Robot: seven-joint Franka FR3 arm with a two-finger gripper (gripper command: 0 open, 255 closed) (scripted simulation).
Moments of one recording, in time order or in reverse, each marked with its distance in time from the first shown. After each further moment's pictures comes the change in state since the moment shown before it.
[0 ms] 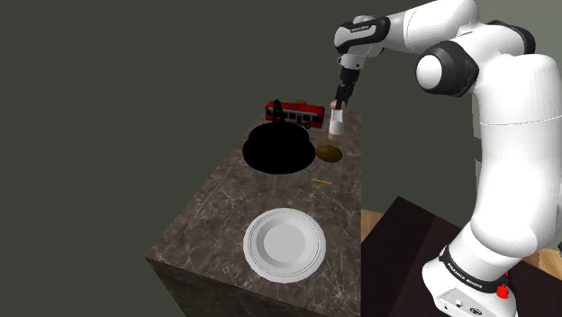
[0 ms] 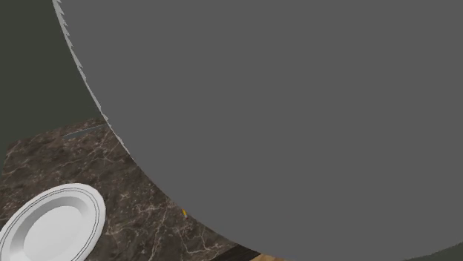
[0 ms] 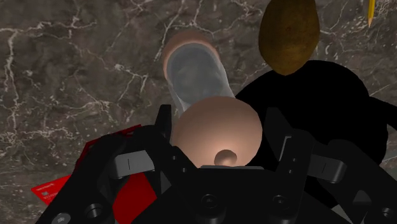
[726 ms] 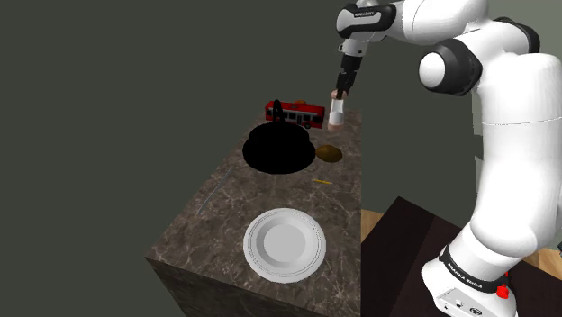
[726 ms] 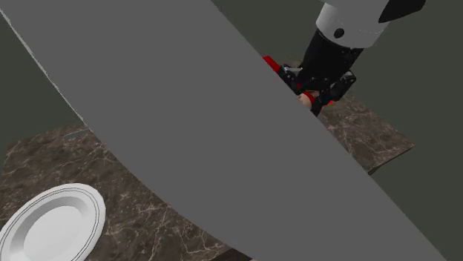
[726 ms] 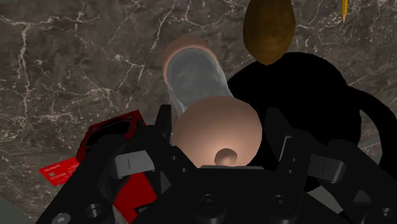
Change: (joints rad) arm -0.002 -0.018 -0.003 0.099 -0.010 -0.112 0.031
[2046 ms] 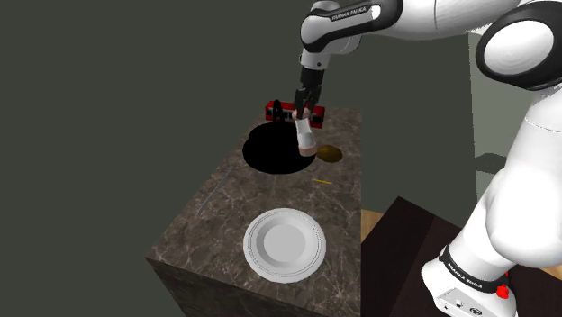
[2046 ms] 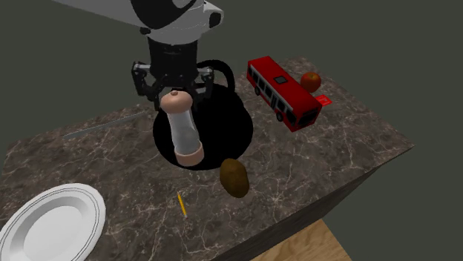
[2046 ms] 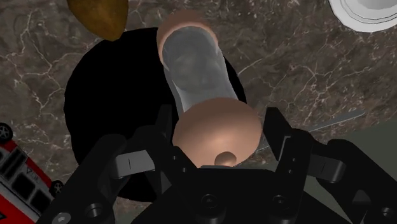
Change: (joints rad) arm 0.342 -0.317 0.121 -0.447 -0.096 0.223 0.401
